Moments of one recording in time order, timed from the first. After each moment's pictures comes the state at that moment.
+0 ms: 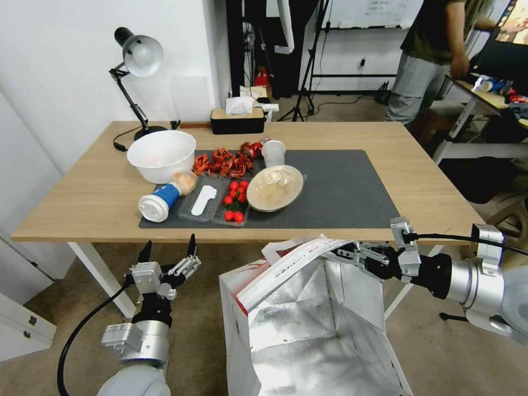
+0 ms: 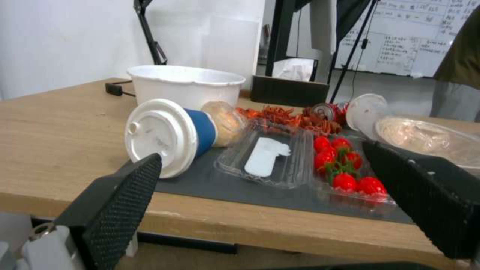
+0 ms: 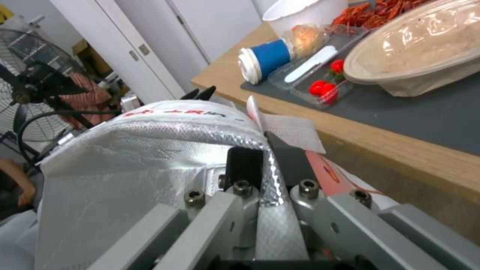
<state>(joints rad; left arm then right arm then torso) 1.74 -1.37 -0.46 -2.24 -0.29 -0.11 -0.21 -1.61 0.49 0.80 2.26 1.38 -0.47 -0.50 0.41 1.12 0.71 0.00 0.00</state>
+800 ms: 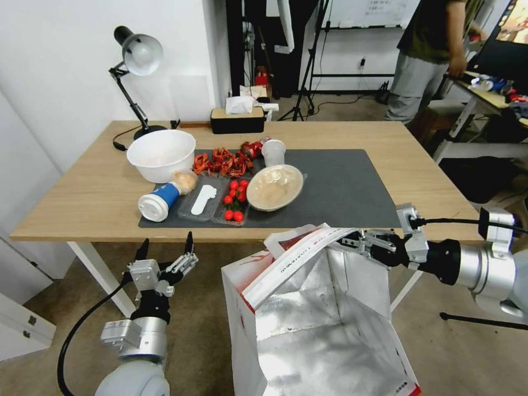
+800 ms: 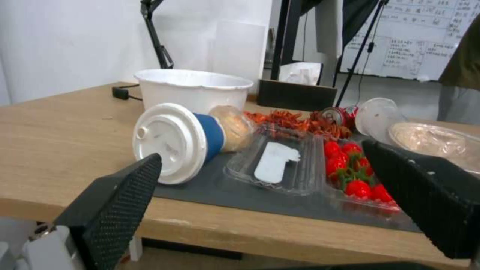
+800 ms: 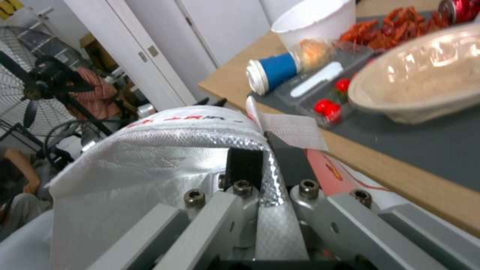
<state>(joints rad) 1.71 -1.36 -0.47 -2.22 -0.30 -0.11 -0.22 -1.58 0.36 0.87 2.26 1.52 -0.48 -0.49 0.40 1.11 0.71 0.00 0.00</state>
